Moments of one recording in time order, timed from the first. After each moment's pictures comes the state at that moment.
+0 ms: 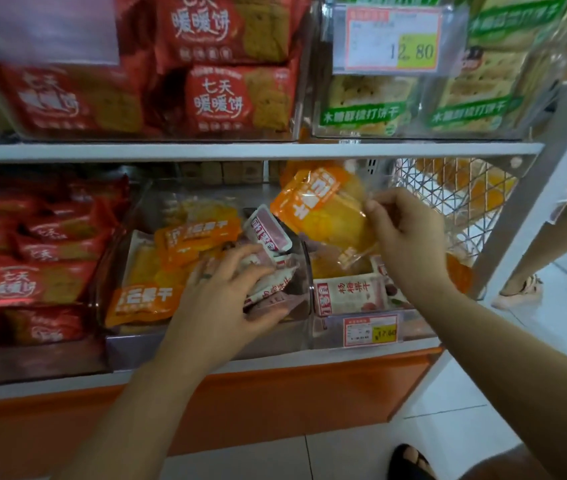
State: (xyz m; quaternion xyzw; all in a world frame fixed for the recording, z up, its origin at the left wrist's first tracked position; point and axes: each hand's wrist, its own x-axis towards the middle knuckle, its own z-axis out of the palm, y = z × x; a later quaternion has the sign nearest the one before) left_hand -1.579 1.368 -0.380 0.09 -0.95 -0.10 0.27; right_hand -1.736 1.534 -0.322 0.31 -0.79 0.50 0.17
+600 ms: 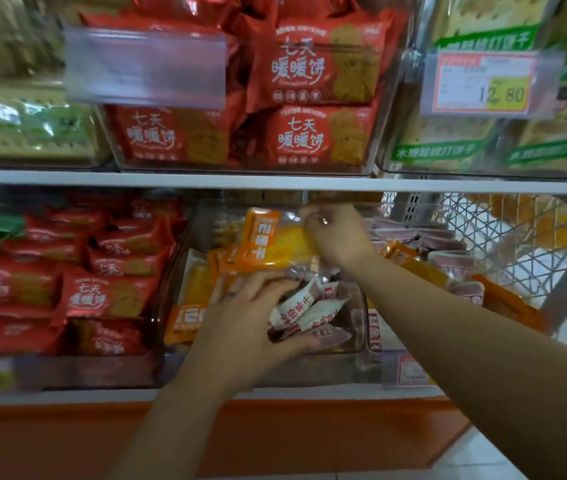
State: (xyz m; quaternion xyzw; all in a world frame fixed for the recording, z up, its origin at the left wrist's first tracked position) left_hand -1.559 1.339 -0.372 0.13 -0.95 -0.11 0.27; right_hand -1.733 1.395 -0.316 0.37 -0.80 0.47 0.01
